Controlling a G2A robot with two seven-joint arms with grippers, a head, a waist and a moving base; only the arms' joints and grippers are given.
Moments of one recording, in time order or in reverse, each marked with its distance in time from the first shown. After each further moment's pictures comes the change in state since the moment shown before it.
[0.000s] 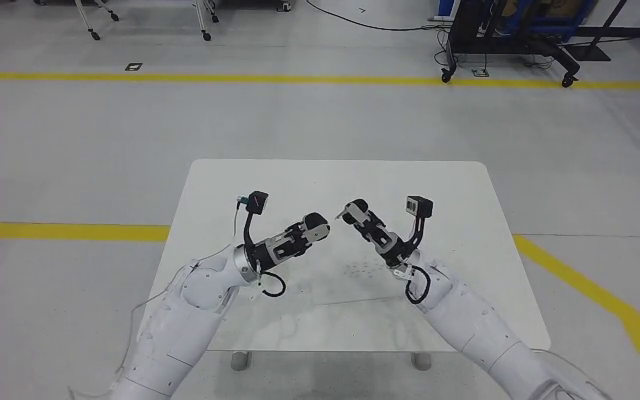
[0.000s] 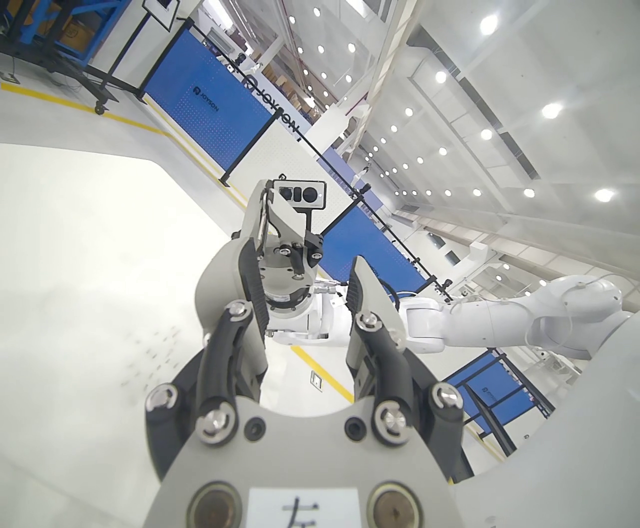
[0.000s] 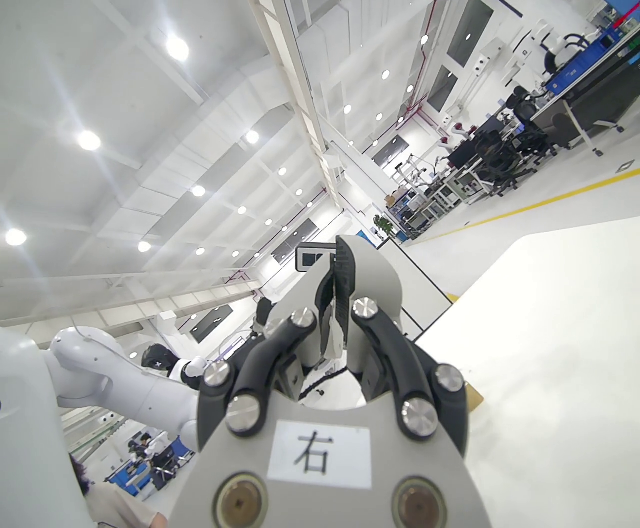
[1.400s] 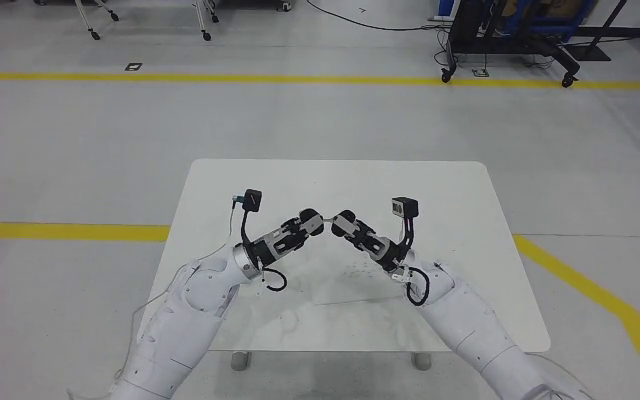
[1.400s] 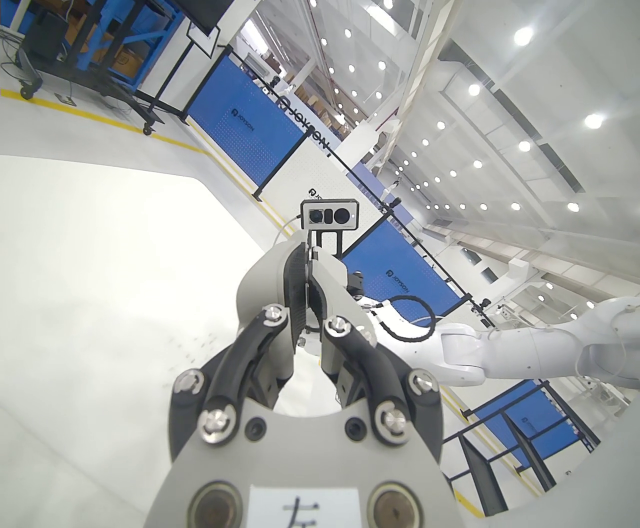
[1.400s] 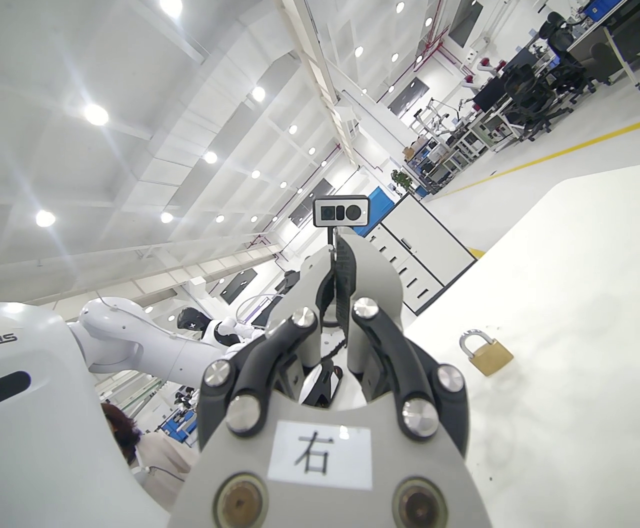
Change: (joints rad) left arm 0.016 0.004 -0.011 -0.019 0.153 0.060 0.165; right arm -0.037 -0.061 0.128 0.013 0.133 0.000 0.409
